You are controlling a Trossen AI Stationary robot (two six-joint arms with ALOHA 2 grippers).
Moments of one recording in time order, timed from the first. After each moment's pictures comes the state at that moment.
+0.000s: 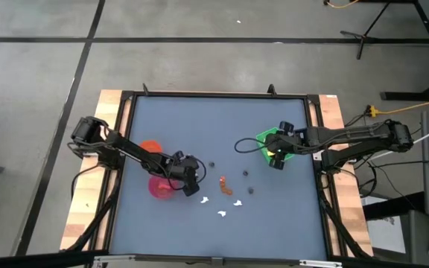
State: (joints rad) left arm -0.22 1.70 0.74 -0.11 -0.33 -0.65; right arm 0.02 1.16 0.82 -0.83 0.35 0.15
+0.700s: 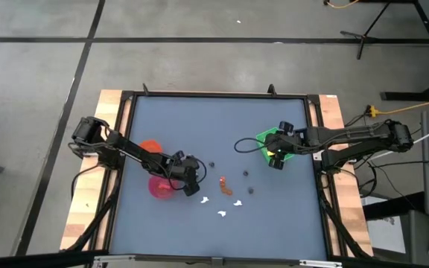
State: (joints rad) left arm -0.22 1.71 0.74 -0.11 -0.33 -0.65; right arm 0.02 1.16 0.82 -0.82 0.35 0.15
